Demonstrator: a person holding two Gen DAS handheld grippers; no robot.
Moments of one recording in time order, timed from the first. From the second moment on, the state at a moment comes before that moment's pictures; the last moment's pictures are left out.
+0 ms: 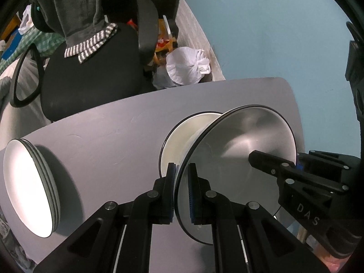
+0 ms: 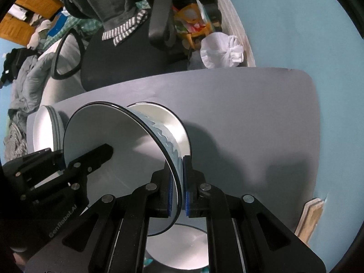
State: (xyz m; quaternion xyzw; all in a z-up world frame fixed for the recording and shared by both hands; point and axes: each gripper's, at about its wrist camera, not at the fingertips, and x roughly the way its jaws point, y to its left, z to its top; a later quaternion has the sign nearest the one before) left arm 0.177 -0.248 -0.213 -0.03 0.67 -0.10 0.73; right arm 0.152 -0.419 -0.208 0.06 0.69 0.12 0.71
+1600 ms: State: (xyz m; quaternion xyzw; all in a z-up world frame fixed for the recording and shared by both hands) left arm 0.187 -0.274 -0.218 0.08 0.70 -0.08 0.71; right arm 0.156 -0.424 -0.220 0.06 0.70 0.10 0.71
